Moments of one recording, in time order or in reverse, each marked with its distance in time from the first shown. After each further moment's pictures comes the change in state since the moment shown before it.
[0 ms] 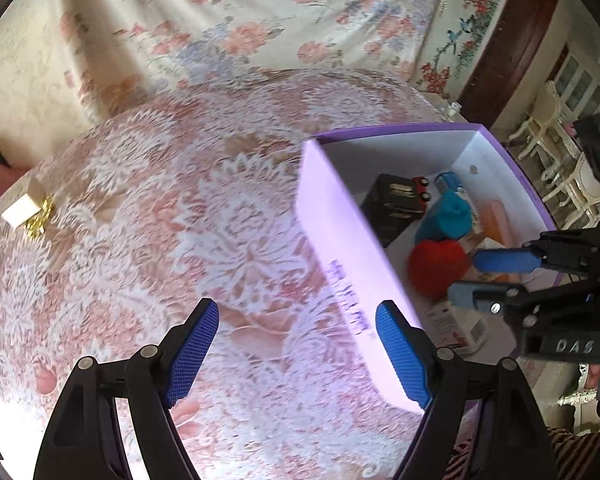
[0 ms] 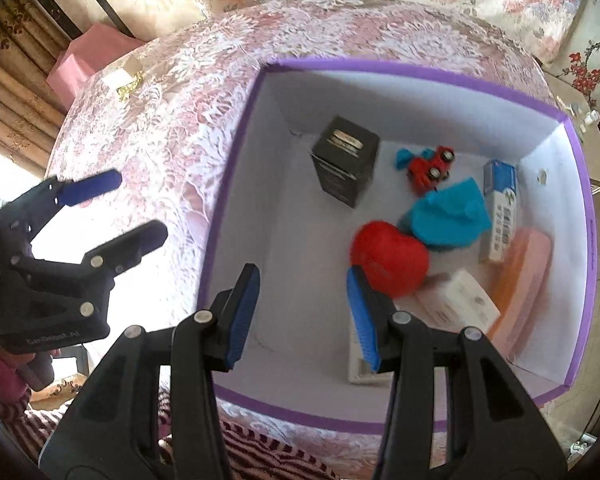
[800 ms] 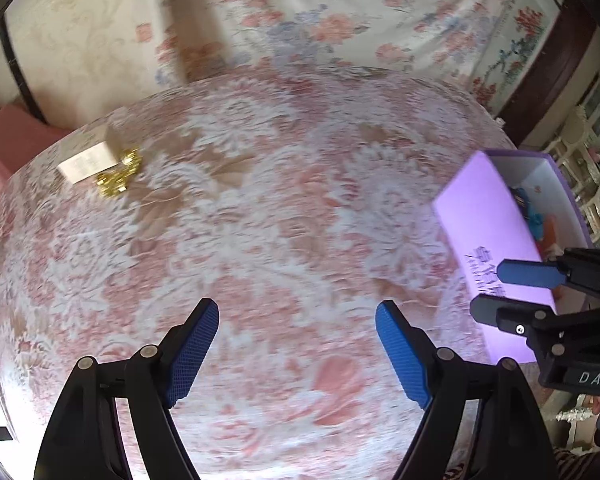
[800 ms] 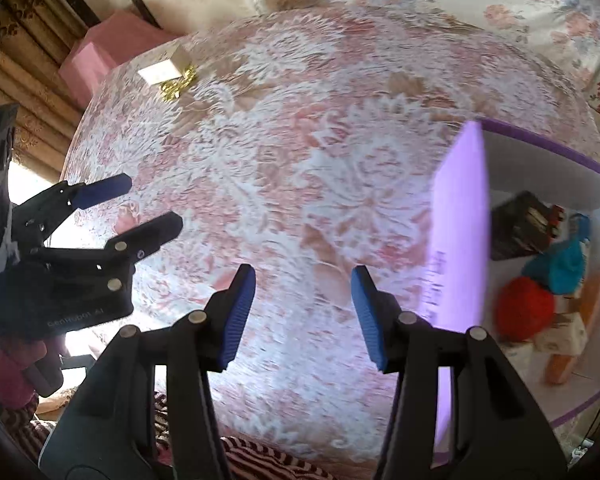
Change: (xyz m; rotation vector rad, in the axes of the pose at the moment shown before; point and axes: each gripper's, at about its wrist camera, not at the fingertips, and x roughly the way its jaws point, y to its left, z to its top) left arm -0.019 0.173 -0.017 -0.107 0.036 0.057; right arm 0.046 0.156 0.050 -0.047 0.016 0.021
